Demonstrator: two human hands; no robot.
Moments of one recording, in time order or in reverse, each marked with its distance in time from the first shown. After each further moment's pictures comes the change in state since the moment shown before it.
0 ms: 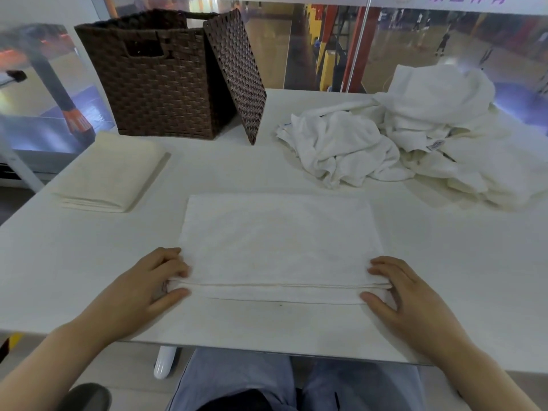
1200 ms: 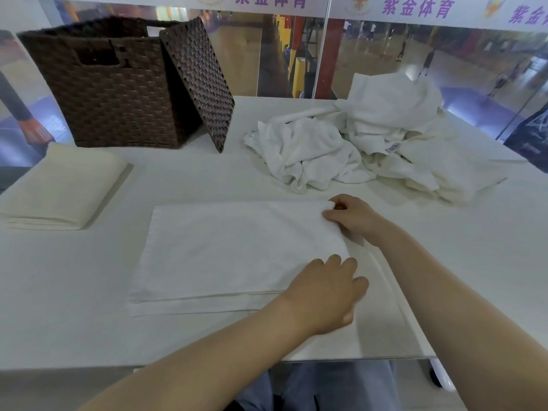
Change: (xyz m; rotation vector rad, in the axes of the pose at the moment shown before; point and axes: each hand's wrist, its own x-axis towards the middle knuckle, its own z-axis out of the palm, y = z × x) left_hand 0.142 0.256 0.106 0.328 -0.154 0.559; right_hand 0.155 0.014 -0.030 0.467 -0.142 0.336
